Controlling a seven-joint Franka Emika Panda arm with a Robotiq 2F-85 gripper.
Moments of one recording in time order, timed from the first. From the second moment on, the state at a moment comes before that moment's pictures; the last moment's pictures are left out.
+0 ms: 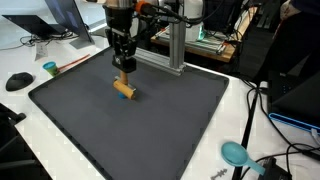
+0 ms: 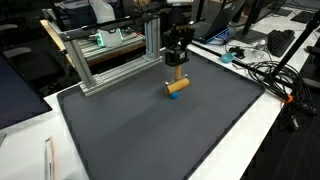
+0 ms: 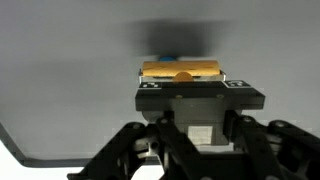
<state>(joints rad) 0.00 0.22 0.03 -2.09 -0.18 2.50 0.27</state>
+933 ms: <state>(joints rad) 0.01 0.23 0.02 -2.09 -0.18 2.52 0.20</state>
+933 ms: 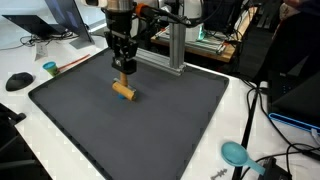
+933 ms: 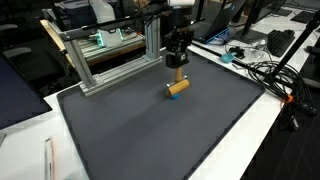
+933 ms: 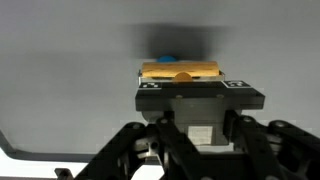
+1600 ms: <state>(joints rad) 0.00 0.26 0.02 -2.07 -0.12 2.52 0.13</state>
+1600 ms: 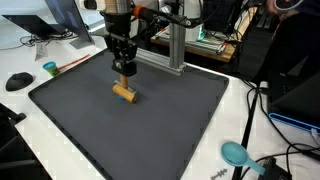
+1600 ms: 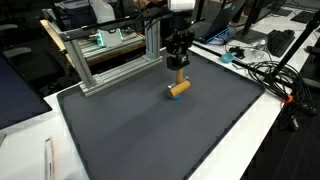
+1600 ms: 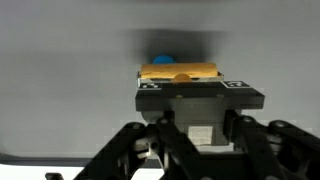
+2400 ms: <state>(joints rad) -0.04 0.28 0.02 -2.05 0.05 2.52 -0.03</state>
